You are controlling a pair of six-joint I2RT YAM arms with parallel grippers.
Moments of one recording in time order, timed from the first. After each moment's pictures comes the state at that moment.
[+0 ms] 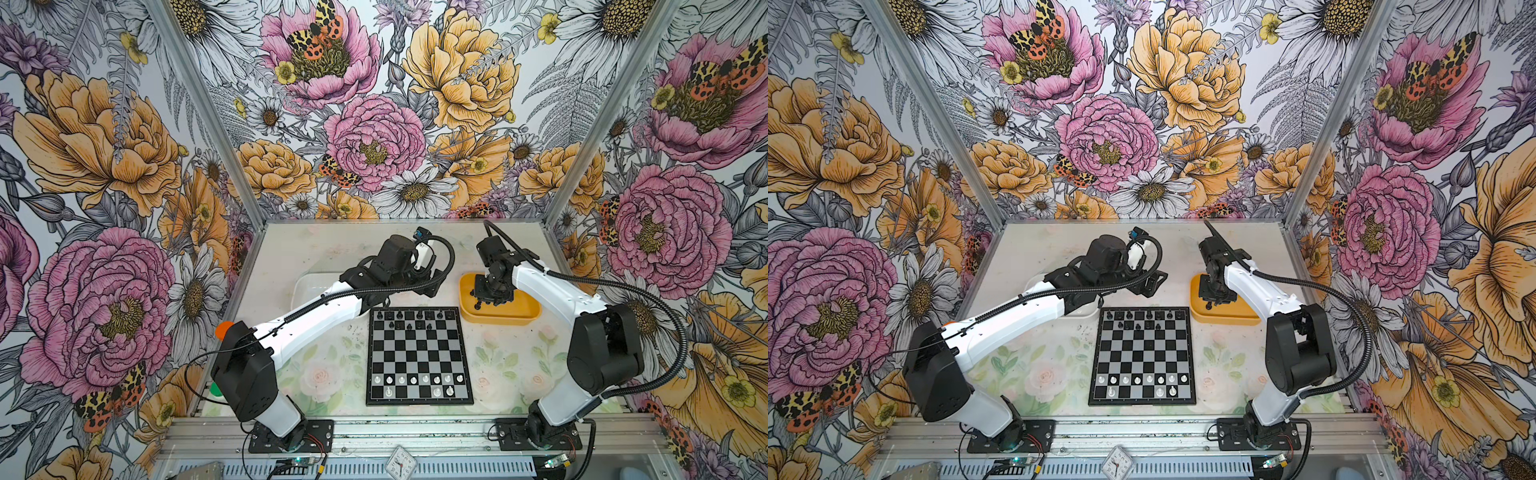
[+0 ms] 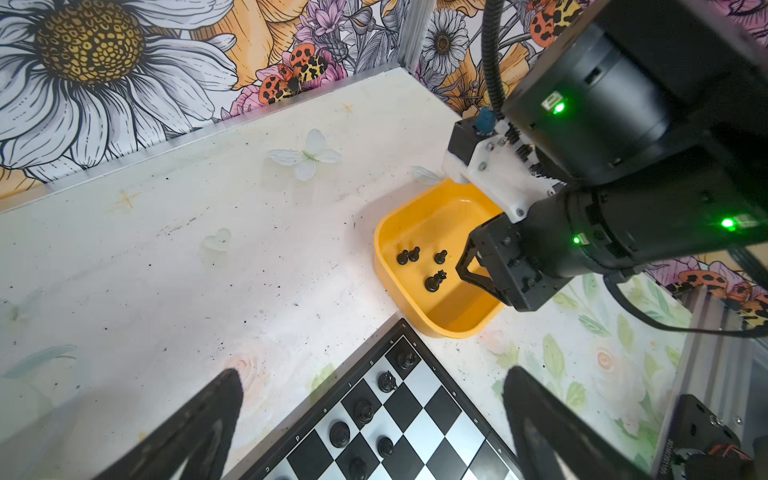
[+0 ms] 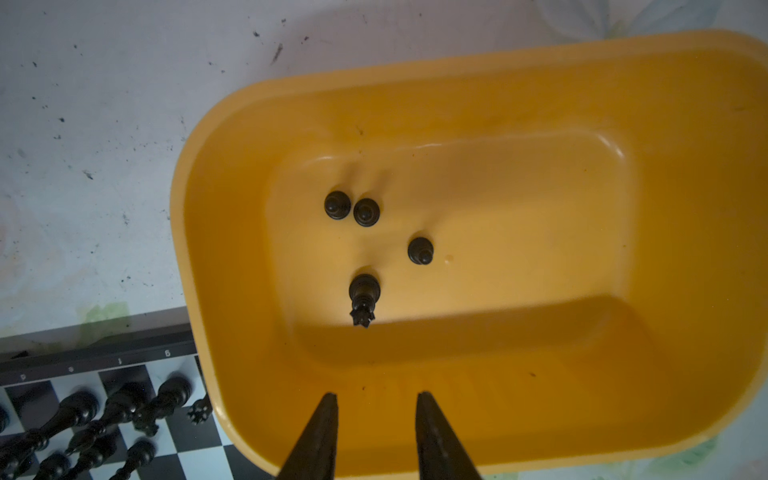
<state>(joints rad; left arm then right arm) -0.79 1.56 1.34 -0.31 0.04 -0.18 0.27 1.65 1.27 -0.95 0.08 0.43</state>
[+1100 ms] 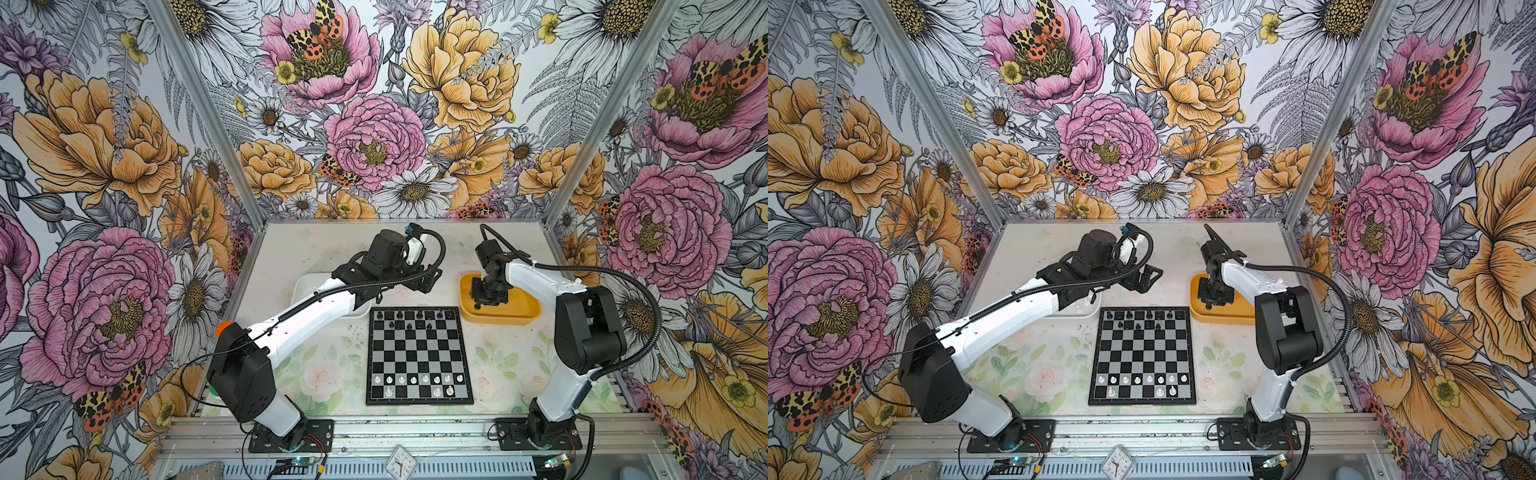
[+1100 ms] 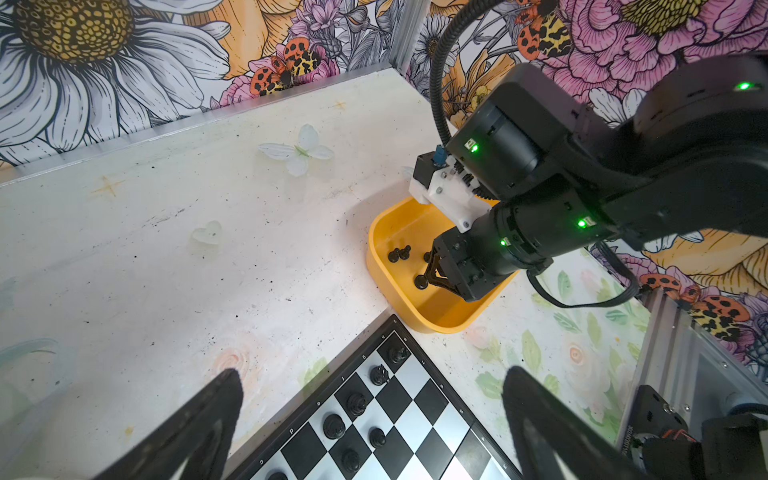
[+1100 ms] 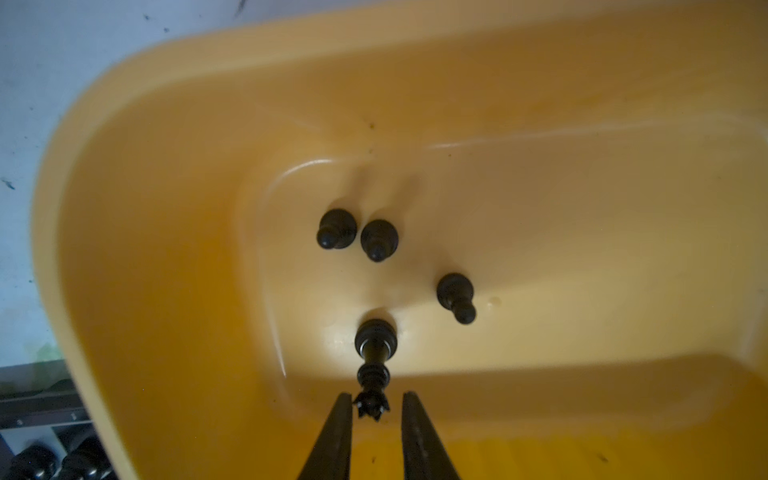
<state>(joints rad) -0.73 1.55 1.33 -0.32 0.14 -0.21 0.22 1.79 1.26 -0.88 -0.01 0.39</state>
